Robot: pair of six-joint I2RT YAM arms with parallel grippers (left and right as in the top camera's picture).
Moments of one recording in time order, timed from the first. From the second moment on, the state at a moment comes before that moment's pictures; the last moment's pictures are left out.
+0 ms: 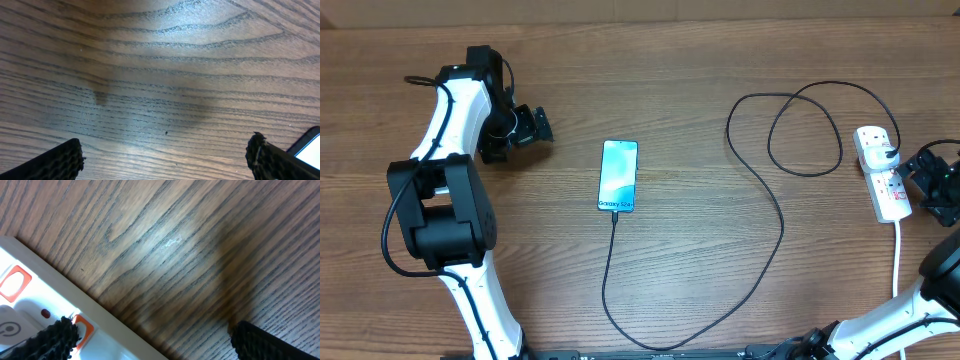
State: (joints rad) left arm 0.08 2.20 1.76 -1.10 0.14 -0.31; right arm -0.76 2.01 1.34 -0.62 -0.18 0.16
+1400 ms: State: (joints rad) left arm 0.08 2.20 1.76 -1.10 0.14 -0.31; right arm -0.74 2.00 1.35 -0.65 -0.16 0.15
